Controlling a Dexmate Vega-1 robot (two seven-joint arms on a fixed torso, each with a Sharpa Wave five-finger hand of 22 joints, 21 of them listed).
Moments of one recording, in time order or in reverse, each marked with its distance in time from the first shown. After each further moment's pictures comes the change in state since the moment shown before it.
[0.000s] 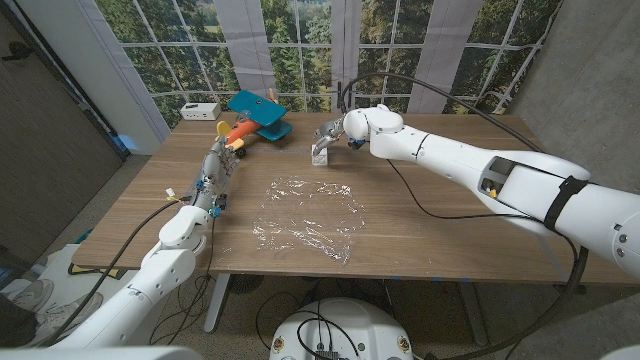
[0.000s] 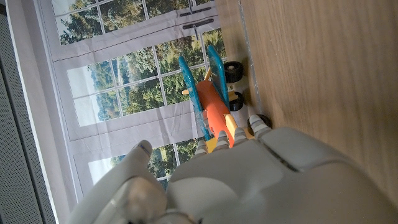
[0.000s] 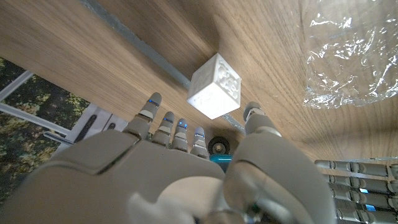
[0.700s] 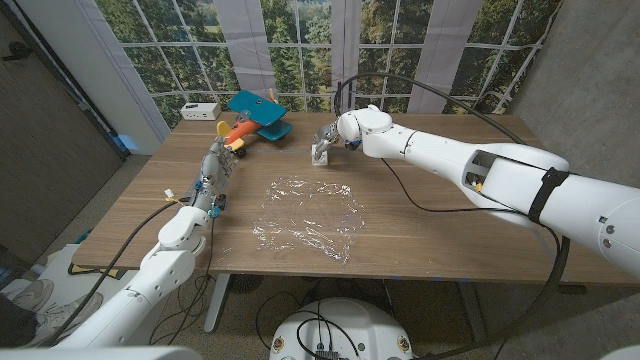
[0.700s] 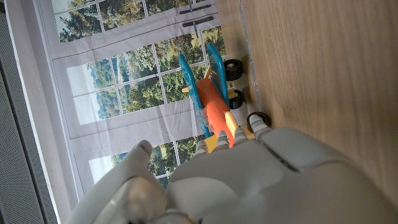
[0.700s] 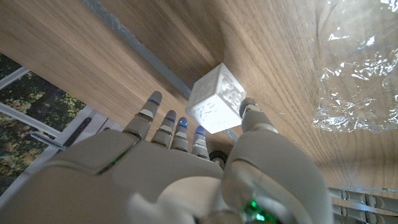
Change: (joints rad) left arm 0.009 0.001 -0.006 -0.009 0.000 0.000 0.010; left_hand 0.000 0.000 0.000 0.000 -0.004 0.000 0.000 0.000 0.000 0.000 0.000 0.000 0.000 0.000 0.000 0.000 0.000 0.000 0.000 0.000 0.000; right arm 0.044 0.091 -0.053 0.173 -0.029 0.046 -0.005; right_hand 0.070 0.039 0.017 -0.025 0.000 0.063 0.014 0.034 0.000 0.044 -0.011 0.020 0.000 0.054 -0.032 0.009 -0.003 0.045 -0.020 0.008 0.000
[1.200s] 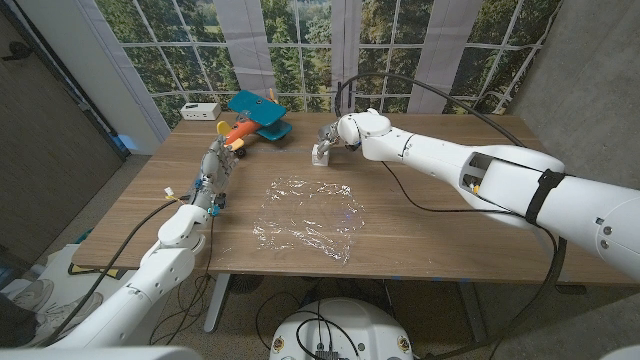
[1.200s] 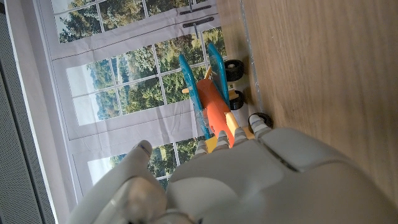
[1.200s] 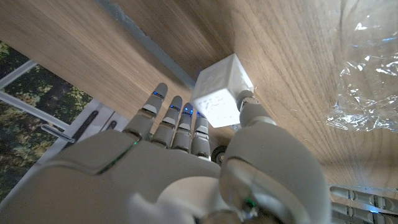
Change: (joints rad) left arm -0.020 -0.002 0.004 0.019 -0.004 0.007 -0.017; left_hand 0.000 0.000 0.000 0.000 0.000 0.000 0.000 0.000 0.000 0.000 0.000 0.000 0.000 0.000 0.000 0.000 0.000 0.000 0.000 0.000 0.000; right arm -0.021 -0.004 0.000 0.005 -0.009 -0.006 -0.087; right_hand 0.125 0.029 0.027 0.019 -0.001 0.356 0.068 0.195 0.058 0.221 -0.013 0.051 0.010 0.187 -0.014 0.080 0.039 0.130 -0.041 0.029 0.000
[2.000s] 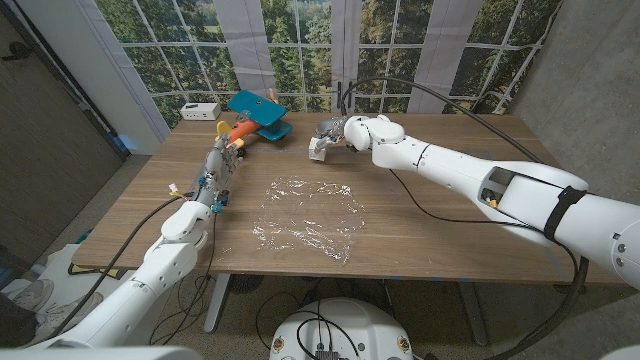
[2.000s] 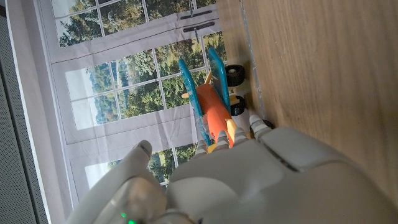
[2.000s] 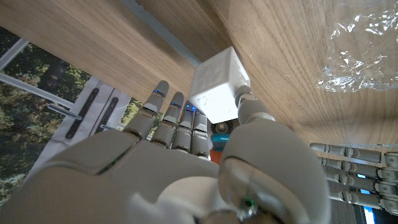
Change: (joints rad) left arm -0.043 -0.010 0.019 0.038 -0.003 0.008 -0.033; left_hand 0.000 0.000 0.000 0.000 0.000 0.000 0.000 0.000 0.000 0.000 0.000 0.000 0.005 0.000 0.000 0.000 0.000 0.000 0.000 0.000 0.000; right arm -0.094 -0.127 0.094 -0.233 0.001 -0.006 -0.097; right_hand 0.031 0.007 -0.001 0.017 0.000 0.025 0.025 0.061 0.036 0.027 0.001 0.004 0.005 0.019 -0.002 0.020 0.032 0.018 0.000 0.006 0.005
